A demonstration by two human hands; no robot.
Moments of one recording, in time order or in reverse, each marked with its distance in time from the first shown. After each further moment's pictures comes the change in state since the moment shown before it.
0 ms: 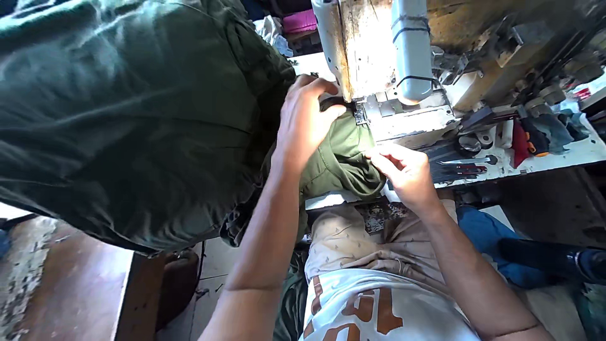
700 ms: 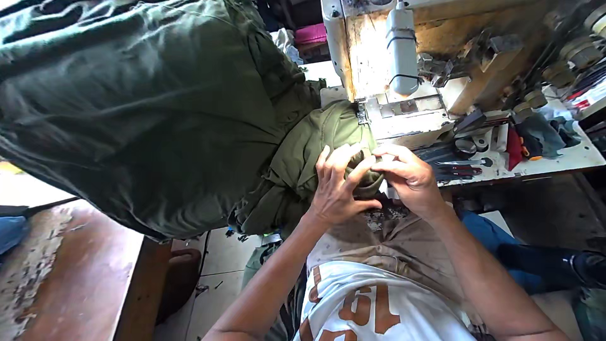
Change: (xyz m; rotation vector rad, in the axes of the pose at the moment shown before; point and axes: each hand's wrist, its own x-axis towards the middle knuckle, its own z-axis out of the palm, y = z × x) left_hand -0.143 0.023 0.071 0.118 0.235 0.382; right_hand -0.020 0.009 -0.024 -0.205 -0.133 -0.327
